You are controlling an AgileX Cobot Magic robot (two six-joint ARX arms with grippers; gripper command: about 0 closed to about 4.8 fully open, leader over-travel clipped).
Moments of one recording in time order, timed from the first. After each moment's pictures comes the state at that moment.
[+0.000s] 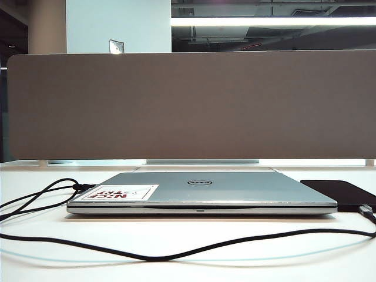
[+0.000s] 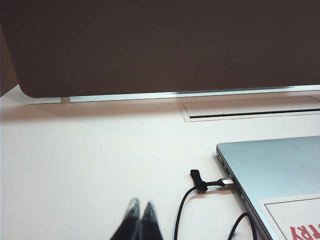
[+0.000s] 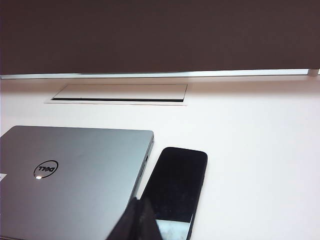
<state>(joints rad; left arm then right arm) -0.01 0.00 0.01 0.03 0.12 0.03 0.12 0.03 0.33 -0.41 -0.05 0.08</state>
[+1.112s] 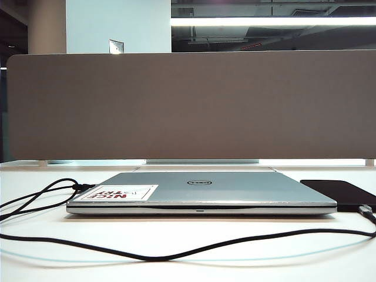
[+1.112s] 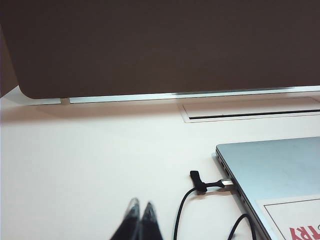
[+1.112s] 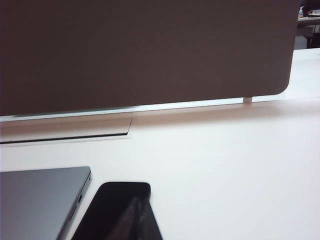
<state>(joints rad) -0.01 0.00 0.01 0.03 0.12 0.03 -0.02 0.00 0.01 0.06 0.02 0.07</state>
